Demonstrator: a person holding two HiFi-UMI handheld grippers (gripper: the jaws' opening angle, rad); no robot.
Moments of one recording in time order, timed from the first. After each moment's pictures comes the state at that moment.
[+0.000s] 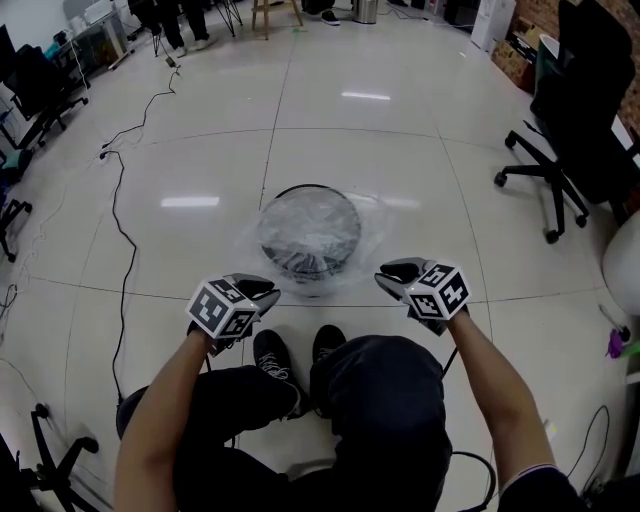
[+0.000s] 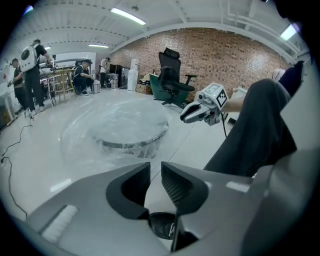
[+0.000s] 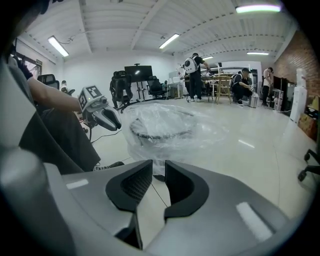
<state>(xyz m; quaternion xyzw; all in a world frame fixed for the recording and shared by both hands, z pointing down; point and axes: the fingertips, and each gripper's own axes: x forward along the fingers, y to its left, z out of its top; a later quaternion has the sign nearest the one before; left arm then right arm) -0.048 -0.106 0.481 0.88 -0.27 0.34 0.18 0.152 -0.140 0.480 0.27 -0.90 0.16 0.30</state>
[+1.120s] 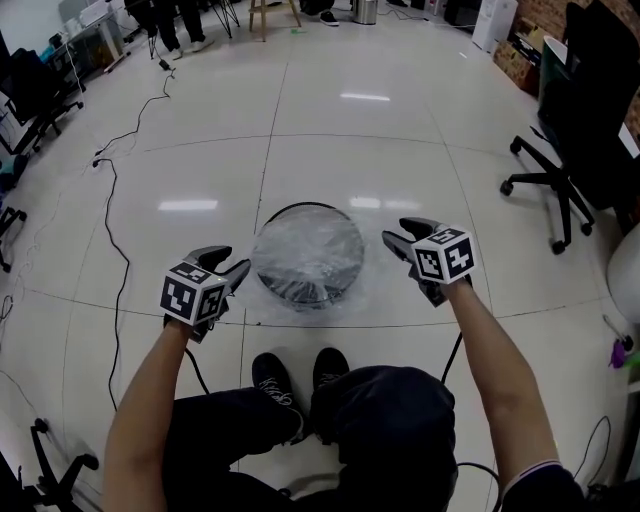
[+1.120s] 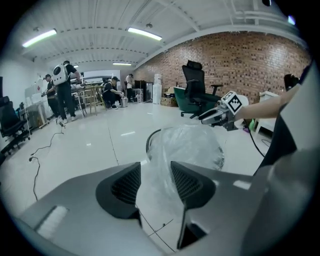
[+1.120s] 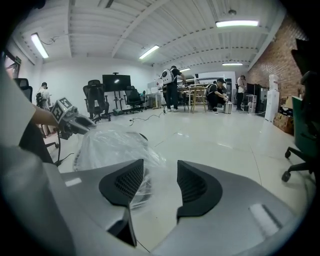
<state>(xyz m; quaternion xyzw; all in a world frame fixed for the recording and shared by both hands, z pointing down) -0.120 -0.223 0.439 0.85 -0.42 0.29 0.14 0.179 -0.285 0.443 0.39 -0.87 0.15 0.25</state>
